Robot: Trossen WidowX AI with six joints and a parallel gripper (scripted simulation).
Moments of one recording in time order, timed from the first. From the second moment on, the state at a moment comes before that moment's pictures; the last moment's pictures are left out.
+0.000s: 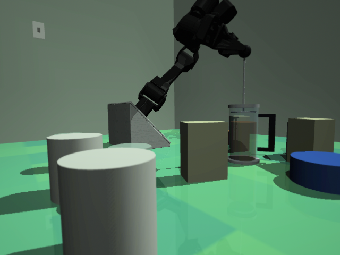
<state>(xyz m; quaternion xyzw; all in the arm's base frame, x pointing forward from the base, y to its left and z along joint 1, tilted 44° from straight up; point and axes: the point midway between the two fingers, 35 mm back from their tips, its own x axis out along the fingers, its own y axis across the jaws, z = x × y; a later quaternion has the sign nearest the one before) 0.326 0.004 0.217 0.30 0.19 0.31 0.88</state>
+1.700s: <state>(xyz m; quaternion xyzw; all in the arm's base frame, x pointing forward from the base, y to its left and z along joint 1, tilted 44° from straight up) 0.339 0.049 0.173 0.28 0.17 0.31 0.89</state>
